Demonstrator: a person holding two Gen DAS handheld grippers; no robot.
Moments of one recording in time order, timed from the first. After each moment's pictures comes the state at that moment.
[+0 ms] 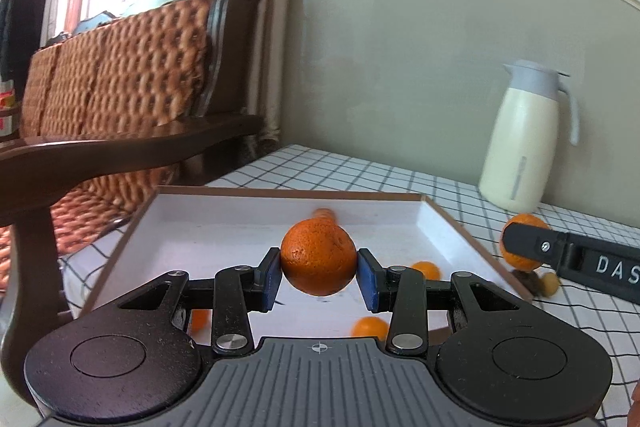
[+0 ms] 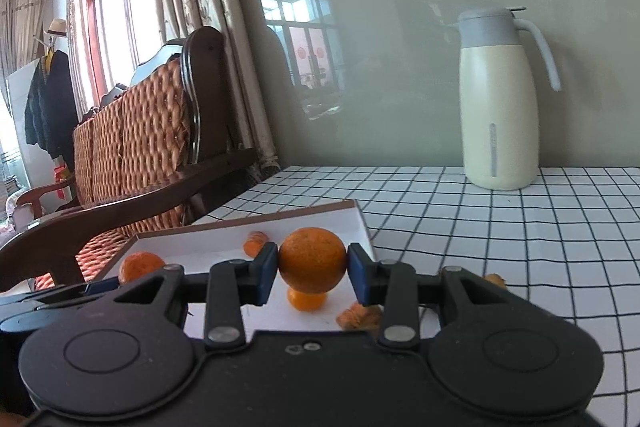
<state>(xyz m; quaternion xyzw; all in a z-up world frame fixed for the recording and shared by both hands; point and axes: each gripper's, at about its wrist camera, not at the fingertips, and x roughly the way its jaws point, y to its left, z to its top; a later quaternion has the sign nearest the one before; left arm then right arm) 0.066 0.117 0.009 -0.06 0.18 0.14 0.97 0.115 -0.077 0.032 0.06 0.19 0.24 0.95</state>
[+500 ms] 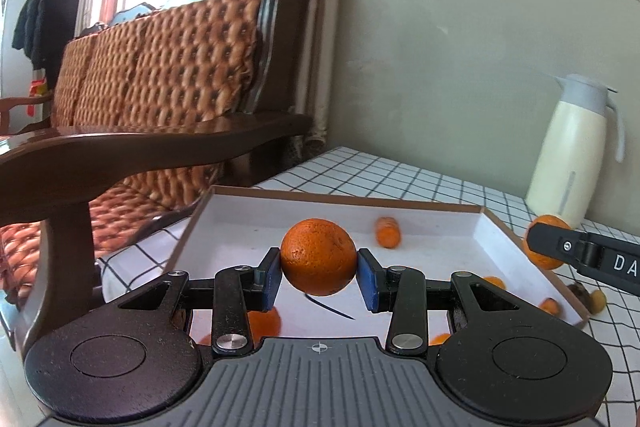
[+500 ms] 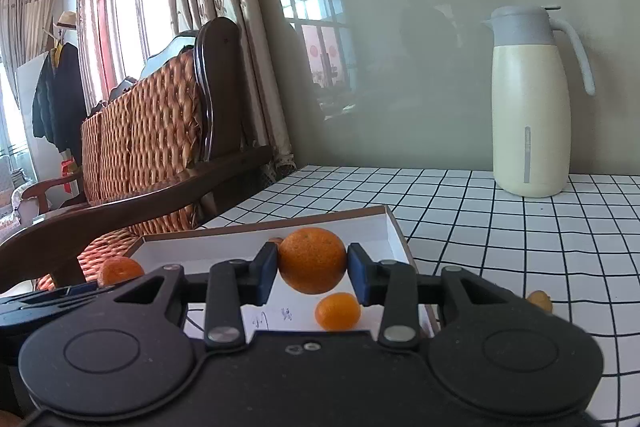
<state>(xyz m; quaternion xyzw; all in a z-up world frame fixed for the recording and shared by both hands) 0.072 0.161 0.007 -0.07 0.18 0.19 0.96 0.135 -0.047 0.029 0.05 0.19 0.26 0.95</state>
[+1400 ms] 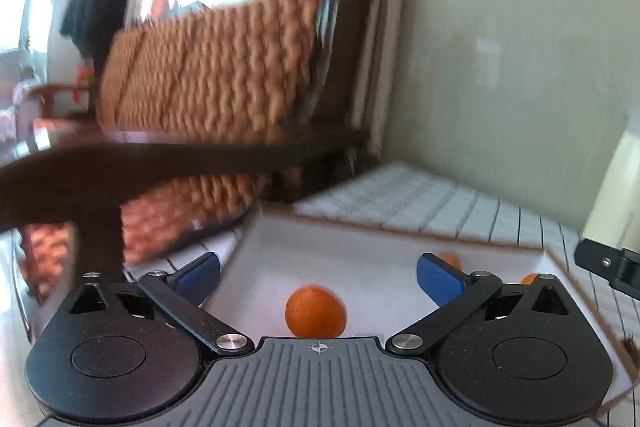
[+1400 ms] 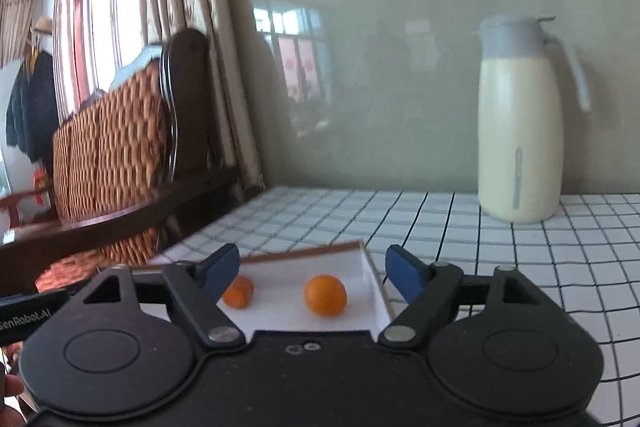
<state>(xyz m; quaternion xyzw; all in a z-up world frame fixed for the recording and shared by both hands) 0.095 0.183 0.013 -0.09 0.16 0.27 0.95 0.167 -0.042 0.031 0.05 0.16 0.22 0.96</state>
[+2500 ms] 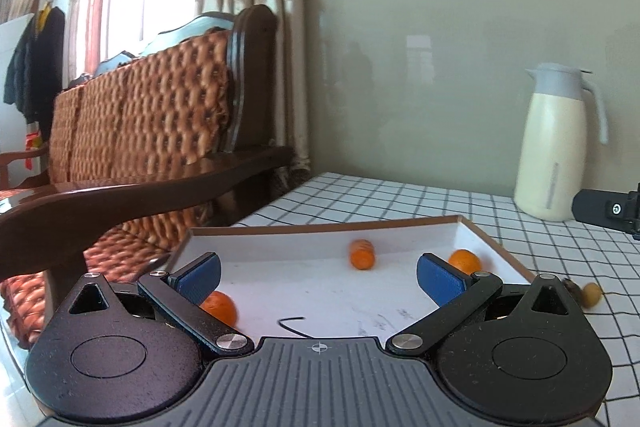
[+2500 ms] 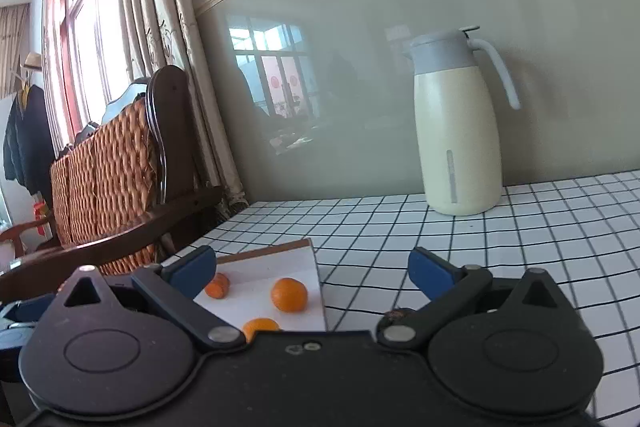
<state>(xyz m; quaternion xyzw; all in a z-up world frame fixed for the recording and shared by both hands) 0.074 0.112 0.019 0.00 0.15 0.18 0.97 0.126 -0.114 0.037 0.09 0.16 0.20 0.96</state>
